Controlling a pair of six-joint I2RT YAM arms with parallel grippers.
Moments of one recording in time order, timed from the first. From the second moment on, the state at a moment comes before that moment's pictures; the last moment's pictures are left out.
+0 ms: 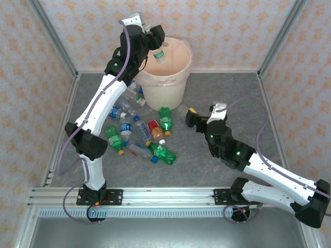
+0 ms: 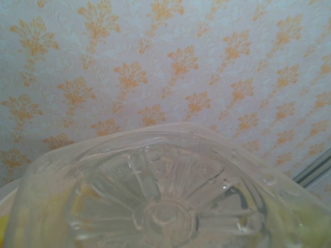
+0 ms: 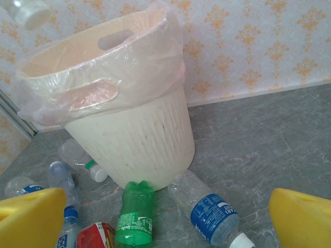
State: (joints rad) left arm -0.40 1.93 2.22 -0.38 -0.21 -0.52; right arm 0.89 0.88 0.76 -0.15 0.68 0.48
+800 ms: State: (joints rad) left arm -0.40 1.86 2.15 -0.44 -0.16 -0.52; right arm 0.53 1.16 0.60 0.01 0.20 0.56
